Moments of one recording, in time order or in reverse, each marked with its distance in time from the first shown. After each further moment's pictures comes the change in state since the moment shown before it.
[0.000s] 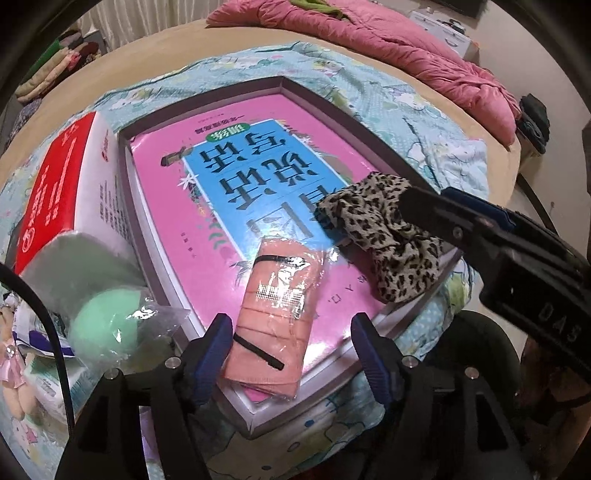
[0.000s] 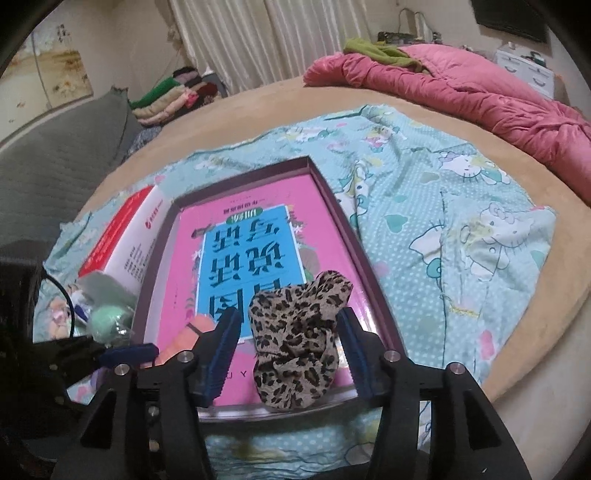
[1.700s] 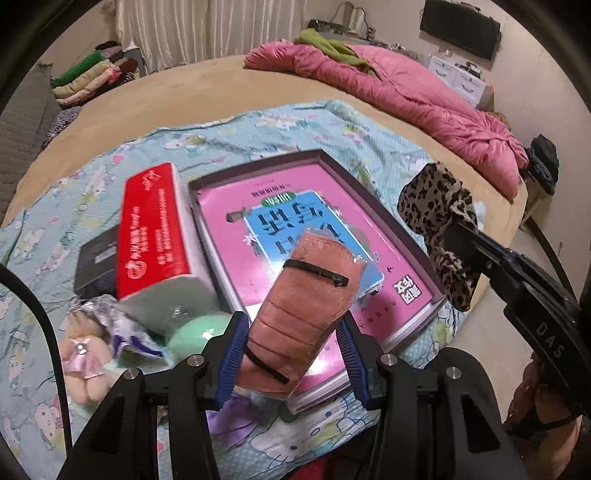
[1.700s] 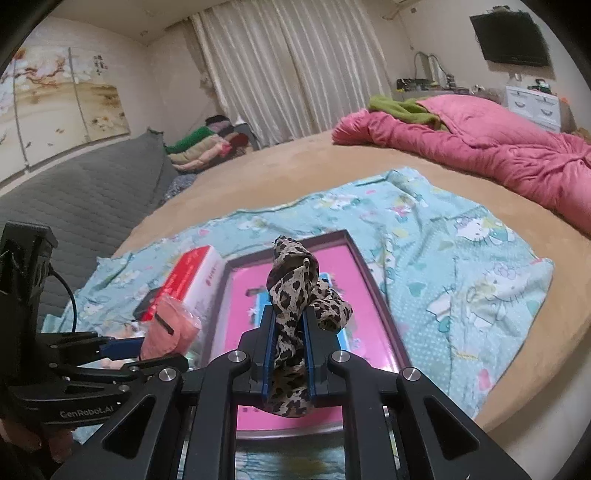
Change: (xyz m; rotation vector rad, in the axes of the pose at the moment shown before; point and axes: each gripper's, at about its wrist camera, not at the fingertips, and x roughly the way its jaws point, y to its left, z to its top) left arm -0.076 0.022 0.008 -0.086 -0.147 0.062; right arm -0.062 0.027 0.013 -0.045 -0.194 0.086
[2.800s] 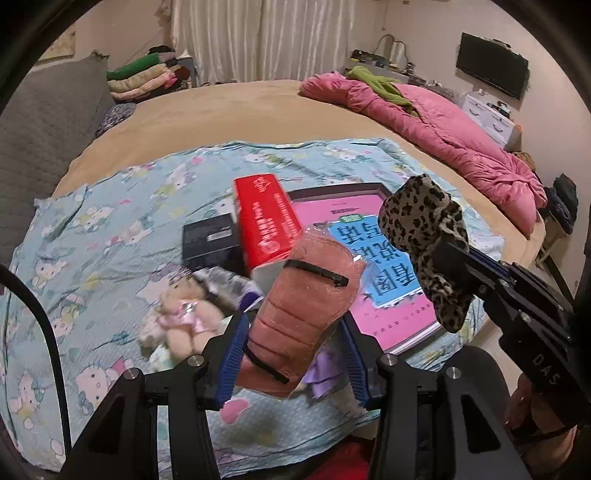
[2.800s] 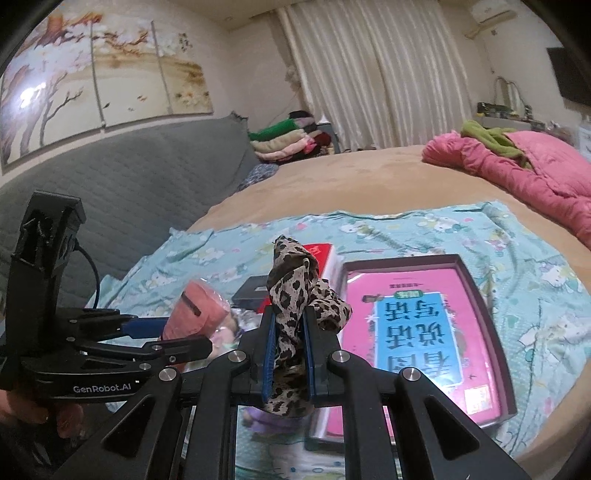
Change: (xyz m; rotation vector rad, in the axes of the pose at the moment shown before) left arm -0.090 0.072 -0.042 -0.116 -0.122 0.094; right arm -0.010 0.104 -0.002 -0.173 -0.023 0.255
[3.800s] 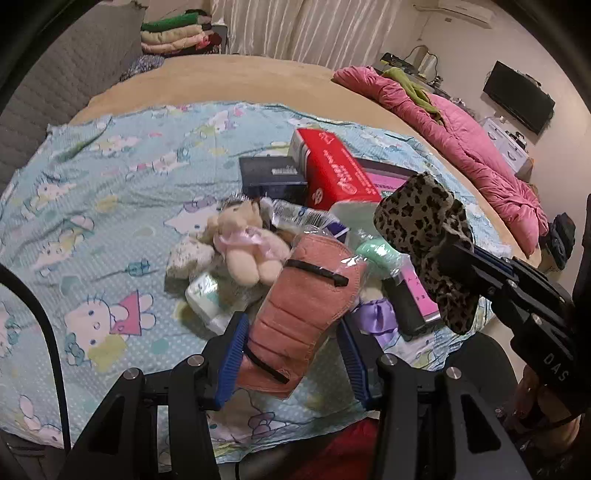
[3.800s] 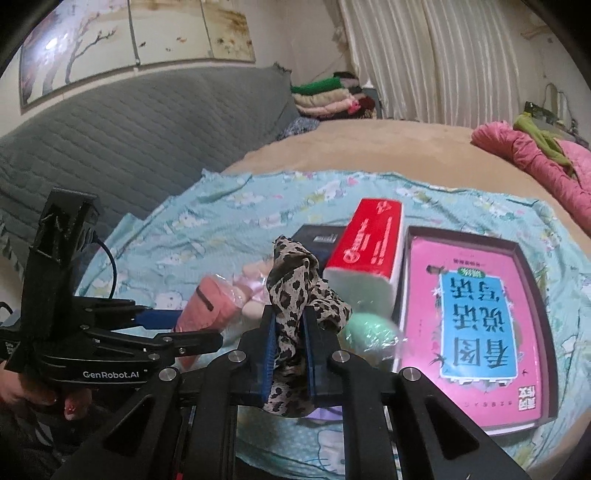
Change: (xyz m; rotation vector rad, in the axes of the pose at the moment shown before) left arm 0.011 0.089 -0.060 -0.172 0.050 -0.056; right arm 0.050 0.068 -0.021 -0.153 0.165 0.104
